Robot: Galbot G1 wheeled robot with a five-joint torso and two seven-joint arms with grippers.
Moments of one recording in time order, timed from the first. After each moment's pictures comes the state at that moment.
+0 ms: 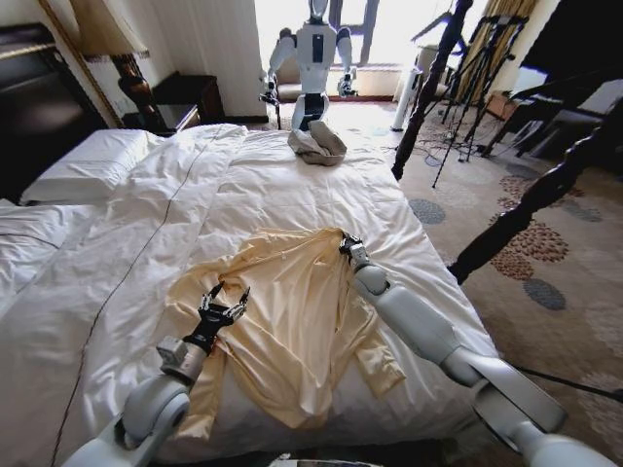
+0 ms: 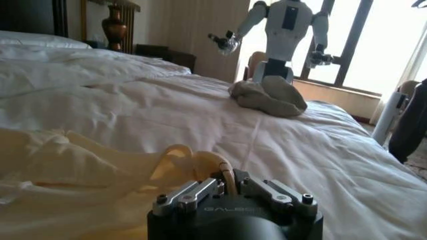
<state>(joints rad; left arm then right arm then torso) 1.62 -0.91 -0.57 -2.22 -0.52 0.00 -0.15 -0.39 1.04 -0.29 1.41 0.59 -0.13 0.23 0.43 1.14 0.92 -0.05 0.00</state>
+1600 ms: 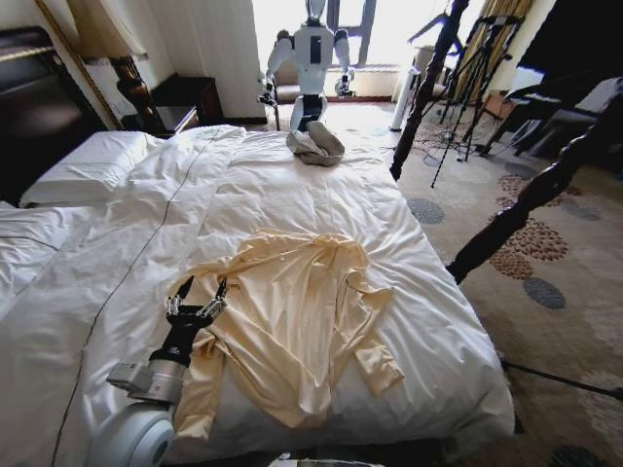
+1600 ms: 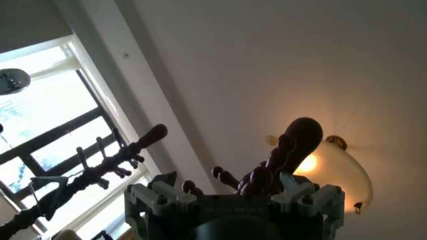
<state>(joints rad) 1.77 -1.15 -0.72 -2.43 -0.49 -0.04 -0.16 -0.50 0.22 0.65 1.76 0.28 -0.25 0.31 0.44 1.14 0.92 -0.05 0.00</state>
